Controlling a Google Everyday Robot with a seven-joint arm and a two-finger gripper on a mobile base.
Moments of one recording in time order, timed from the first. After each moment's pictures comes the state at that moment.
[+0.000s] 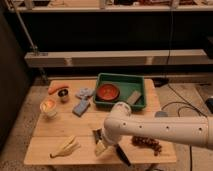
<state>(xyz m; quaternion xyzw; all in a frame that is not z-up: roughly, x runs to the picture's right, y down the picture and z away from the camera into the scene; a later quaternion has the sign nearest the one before) 0.010 0.283 0.737 -0.11 -0.36 -0.80 0.47</state>
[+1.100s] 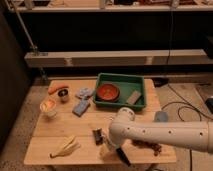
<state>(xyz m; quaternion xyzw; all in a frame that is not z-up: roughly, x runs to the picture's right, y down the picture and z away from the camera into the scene) 0.027 0.309 0.759 -0.10 -0.36 -0.80 0.47</state>
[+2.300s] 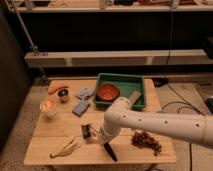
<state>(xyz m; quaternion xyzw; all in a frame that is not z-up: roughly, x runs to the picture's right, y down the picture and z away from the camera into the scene) -0.019 0.246 0.737 -0.09 -0.38 -0.77 0.50</state>
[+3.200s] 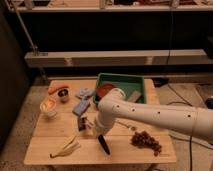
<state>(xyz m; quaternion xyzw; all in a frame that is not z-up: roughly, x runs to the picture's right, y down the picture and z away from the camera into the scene) -0.035 0.223 0.740 -0.10 -0.38 -0.75 0.54</state>
